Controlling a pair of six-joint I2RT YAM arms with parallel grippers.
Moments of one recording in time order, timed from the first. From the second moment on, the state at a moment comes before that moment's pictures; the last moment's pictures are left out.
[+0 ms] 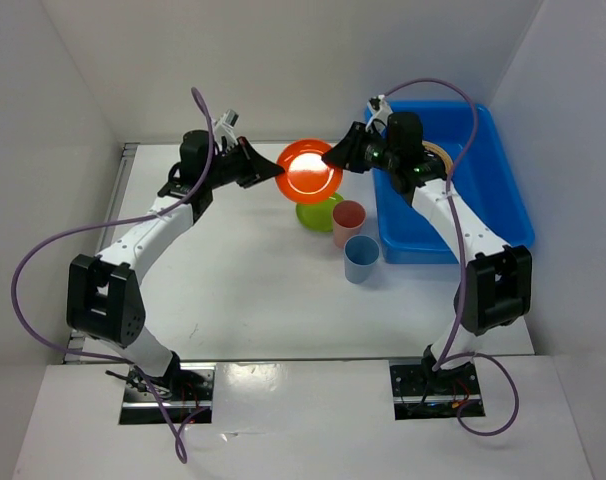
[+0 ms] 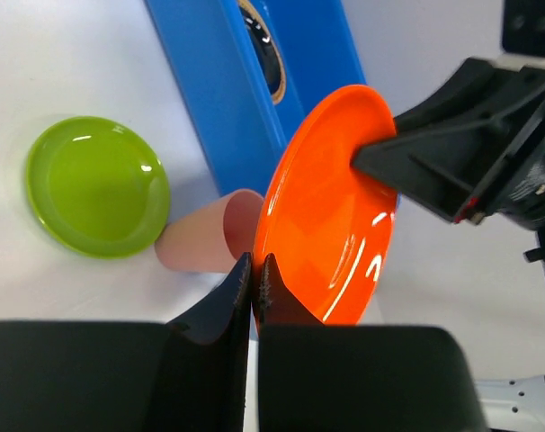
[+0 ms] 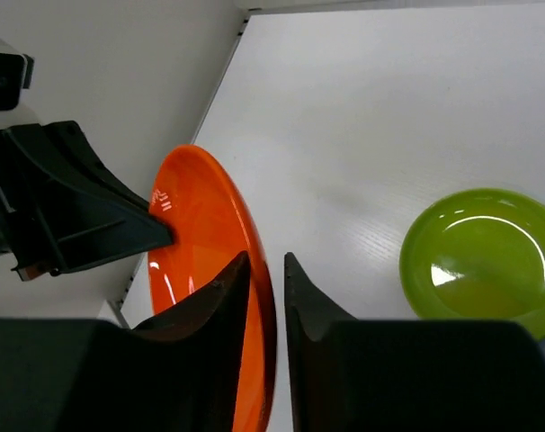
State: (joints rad) left arm -0.27 1.59 1.28 0.09 0.58 -0.80; right arm 0.29 1.63 1.44 -0.10 -0.50 0.56
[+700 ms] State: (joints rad) left arm -0.24 1.61 1.30 -0.02 0.47 -0.71; right arm 0.12 1.56 1.43 -0.12 -0.27 0.67
